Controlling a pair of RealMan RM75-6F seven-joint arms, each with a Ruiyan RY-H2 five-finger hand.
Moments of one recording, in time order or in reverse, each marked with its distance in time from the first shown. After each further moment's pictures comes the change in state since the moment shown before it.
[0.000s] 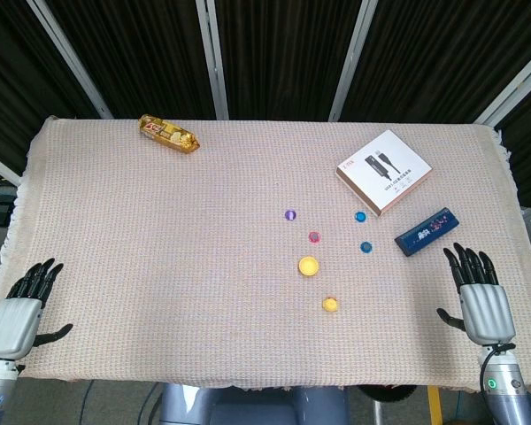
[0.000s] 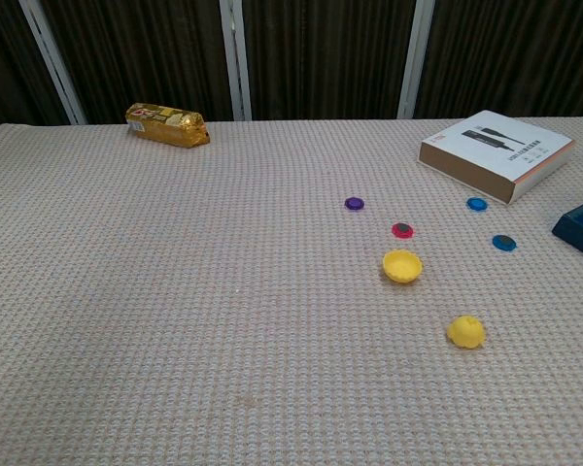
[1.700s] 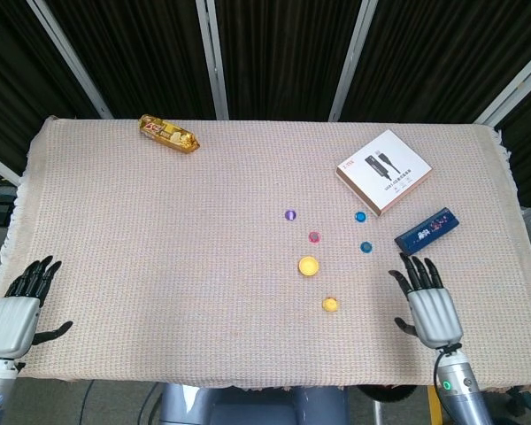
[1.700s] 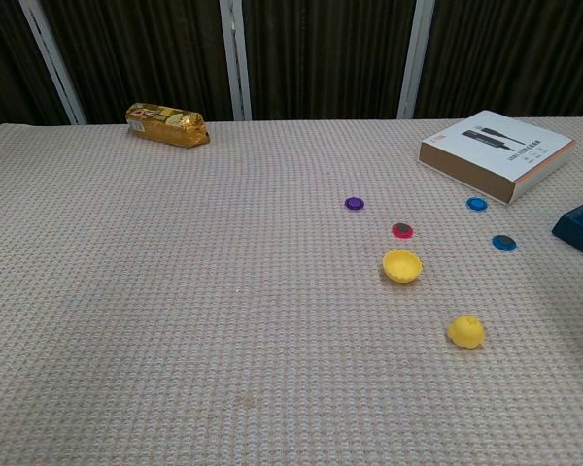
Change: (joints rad) left arm 0.002 -0.007 -0.008 0.006 0.009 0.021 -0.014; right arm 0.048 -0.105 -0.027 -0.133 -0.017 -0.083 -0.231
